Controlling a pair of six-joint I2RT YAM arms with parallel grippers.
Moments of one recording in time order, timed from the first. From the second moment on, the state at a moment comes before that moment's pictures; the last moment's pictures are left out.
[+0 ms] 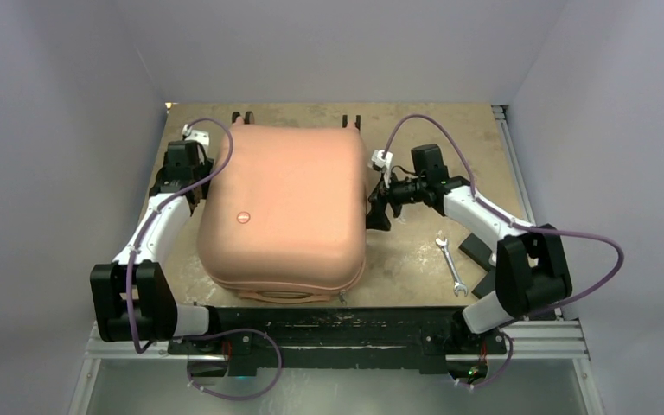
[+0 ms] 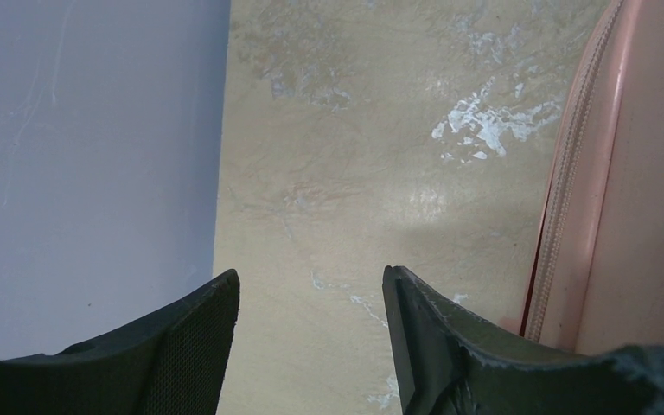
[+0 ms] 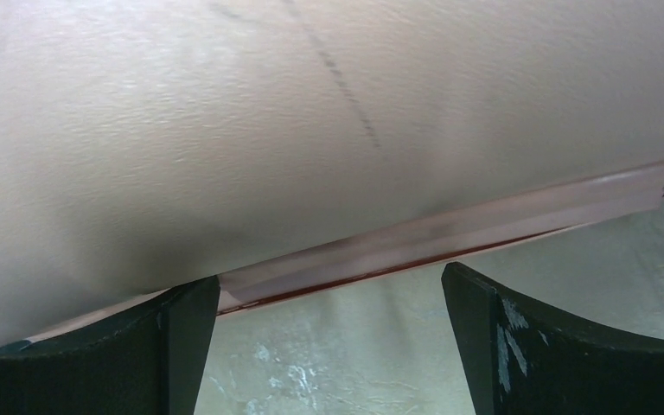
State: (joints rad) left arm 0.03 1.34 0.95 -0.36 -0.31 0.24; right arm 0.34 1.50 0.97 -0.25 -0.85 -0.40
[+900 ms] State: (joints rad) left arm -0.31 1.56 1.21 -0.46 -0.14 0.06; right arm 0.02 1.77 1.41 0.08 -0.27 -0.31
